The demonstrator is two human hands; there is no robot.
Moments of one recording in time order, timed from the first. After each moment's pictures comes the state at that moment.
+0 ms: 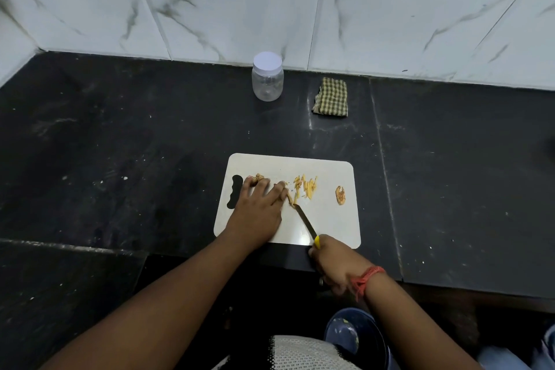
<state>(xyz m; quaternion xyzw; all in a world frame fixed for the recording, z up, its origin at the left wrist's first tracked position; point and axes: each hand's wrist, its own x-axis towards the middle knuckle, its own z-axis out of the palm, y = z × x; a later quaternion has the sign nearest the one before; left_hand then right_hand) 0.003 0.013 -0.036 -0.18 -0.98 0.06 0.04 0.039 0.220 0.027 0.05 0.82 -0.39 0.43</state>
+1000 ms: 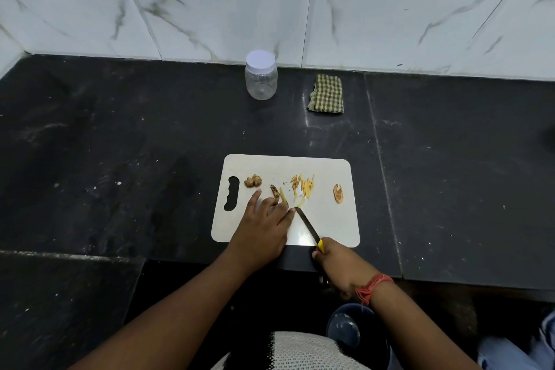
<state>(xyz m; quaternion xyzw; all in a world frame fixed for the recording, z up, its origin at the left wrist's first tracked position) 0.033 0.024 -0.046 -0.25 -0.96 -0.01 0.12 0.045 0.229 0.028 0.03 0.86 -0.33 0.39</state>
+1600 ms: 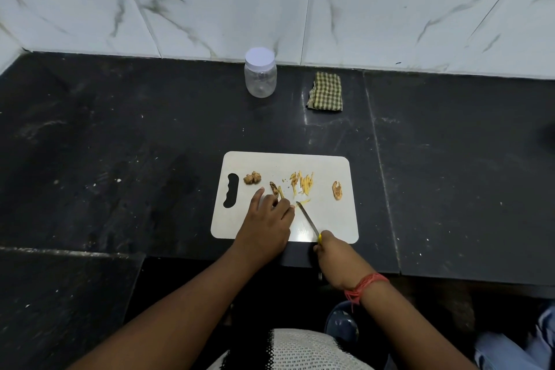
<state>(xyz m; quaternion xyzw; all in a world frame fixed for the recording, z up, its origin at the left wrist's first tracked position) 0.031 0.038 -0.046 -0.22 -0.96 -0.02 0.17 0.048 0.225 0.019 -0.03 0.92 -0.25 0.31</state>
